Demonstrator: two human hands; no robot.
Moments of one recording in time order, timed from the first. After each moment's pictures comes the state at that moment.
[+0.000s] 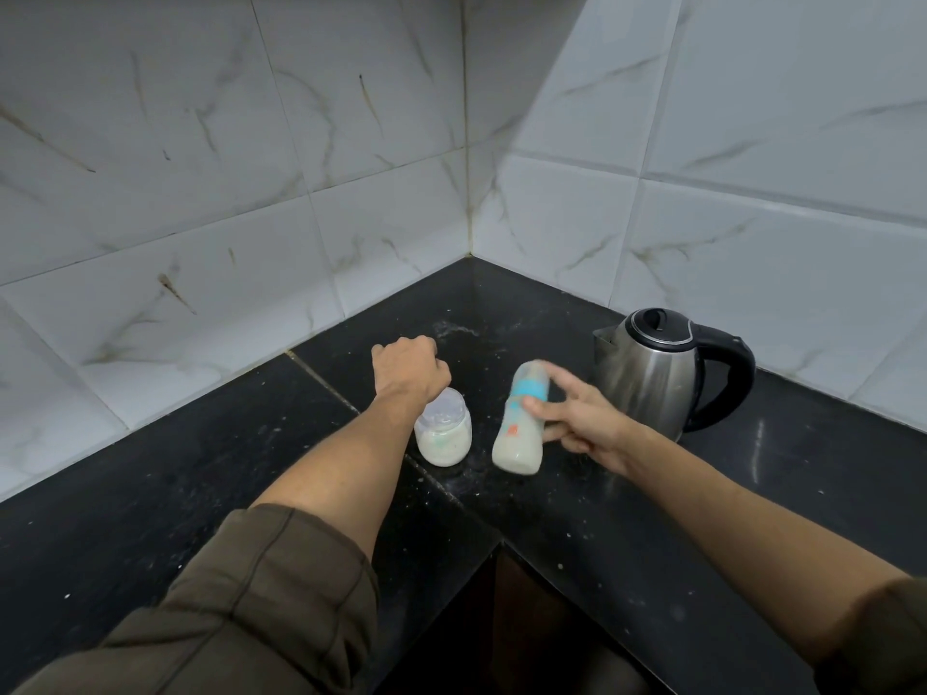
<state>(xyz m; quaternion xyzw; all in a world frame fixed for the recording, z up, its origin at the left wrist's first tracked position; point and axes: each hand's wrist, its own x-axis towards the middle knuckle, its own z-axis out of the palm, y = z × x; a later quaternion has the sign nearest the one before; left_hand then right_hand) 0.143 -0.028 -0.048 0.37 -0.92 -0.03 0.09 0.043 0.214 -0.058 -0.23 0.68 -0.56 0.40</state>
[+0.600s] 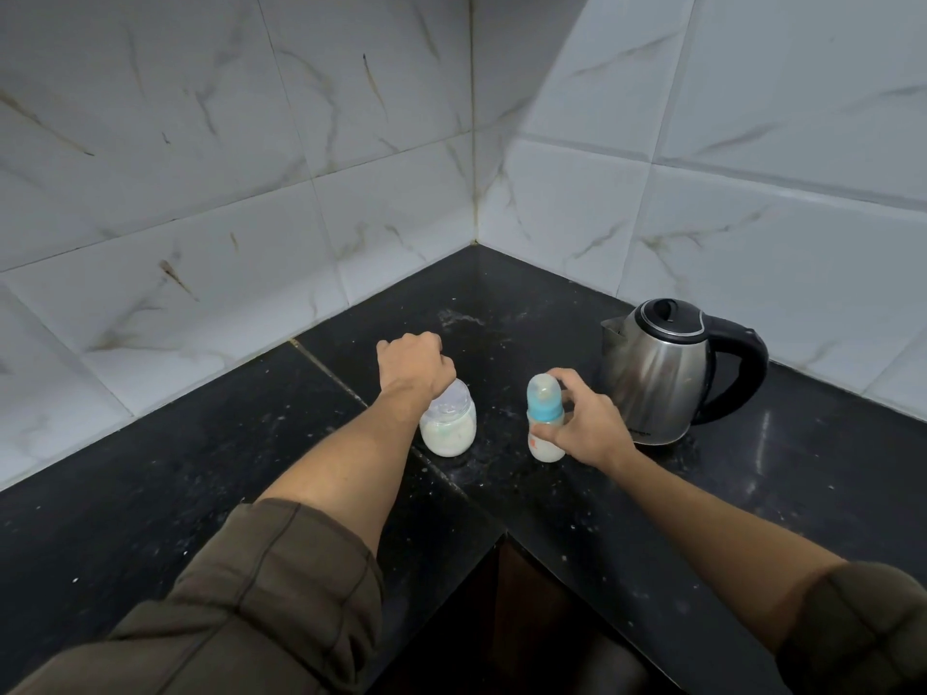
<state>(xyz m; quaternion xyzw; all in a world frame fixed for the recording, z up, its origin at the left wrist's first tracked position) 0.144 -0.026 -0.056 0.37 -0.92 -0.04 0.08 0.038 0.214 -0.103 -0.35 0.85 -0.36 0.14</state>
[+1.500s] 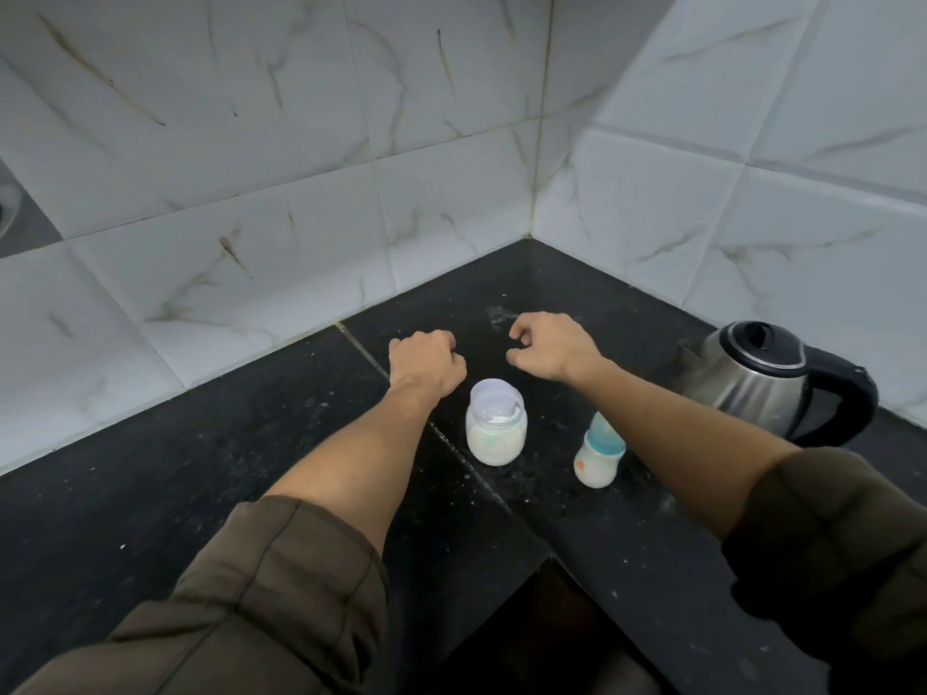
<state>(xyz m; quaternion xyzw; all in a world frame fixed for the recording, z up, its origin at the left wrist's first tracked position) 0.167 -0.085 -0.068 0.41 -0.91 -0.08 0.06 0.030 0.055 -0.026 -0.45 0.86 -0.18 0.13</state>
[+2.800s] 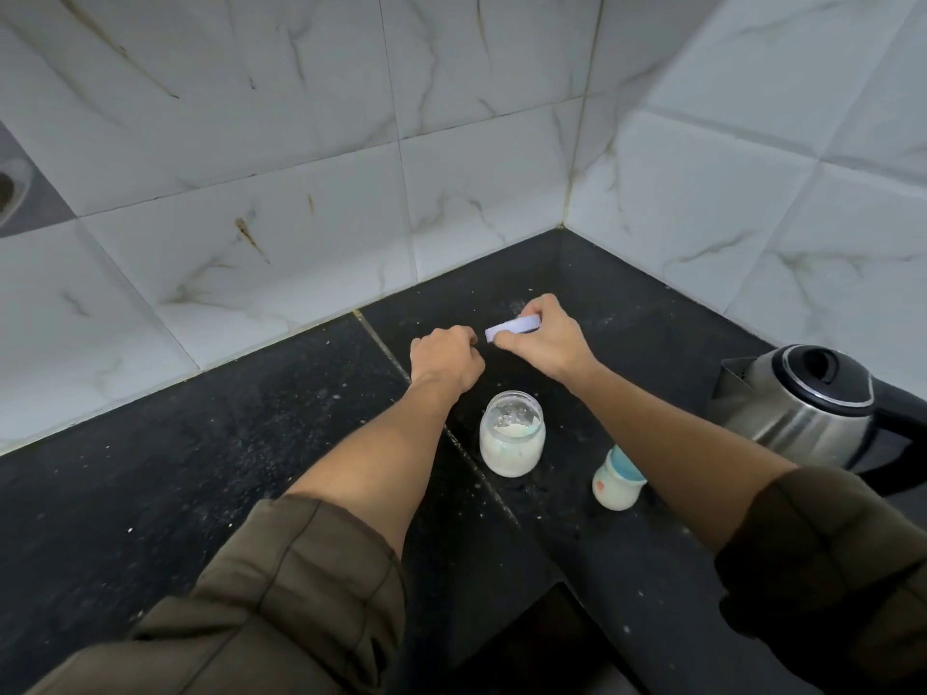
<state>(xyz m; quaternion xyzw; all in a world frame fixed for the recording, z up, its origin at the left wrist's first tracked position) 0.149 -0.096 -0.074 0.43 -0.89 -0.11 0.05 0.025 0.012 -0.051 -0.37 0.81 -0.40 0.22</state>
